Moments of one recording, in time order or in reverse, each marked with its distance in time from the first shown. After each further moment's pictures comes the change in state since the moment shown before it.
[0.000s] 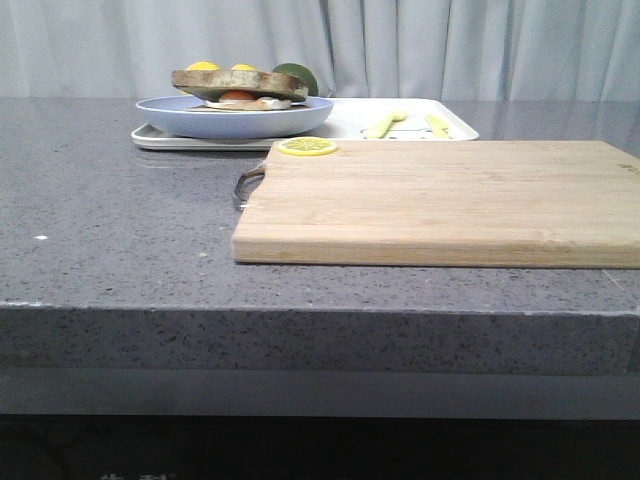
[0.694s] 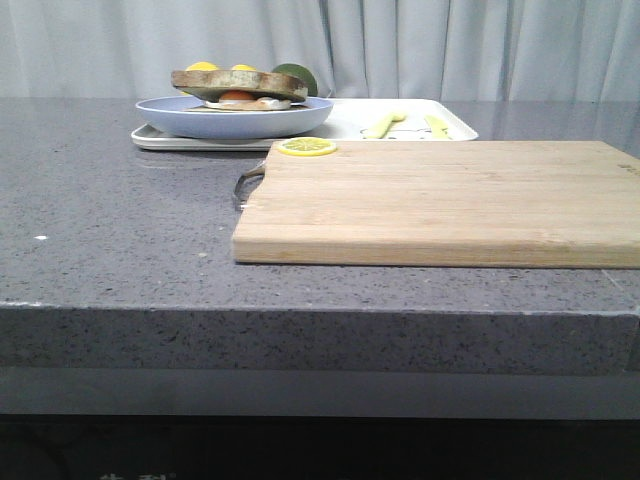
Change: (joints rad) left arm 0.000 0.000 0.000 0.028 -0.062 -0.007; right arm 0.000 0.000 0.000 0.000 0.000 0.000
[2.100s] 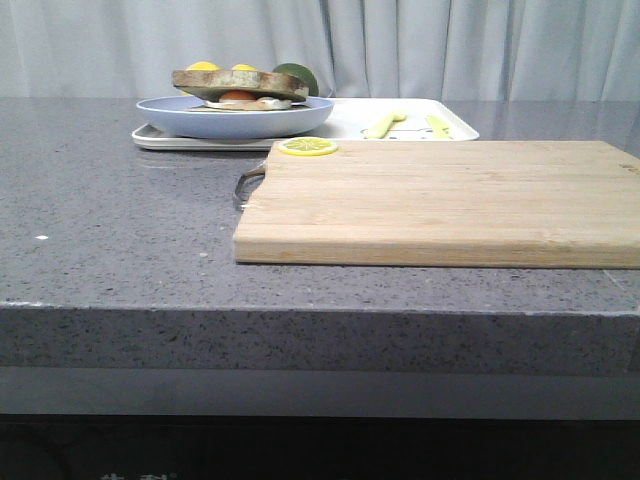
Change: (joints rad) left arm -0.004 0.000 0.000 0.000 -0.005 0.000; right arm -0.104 -0.095 0.146 0.000 -0.035 0.000
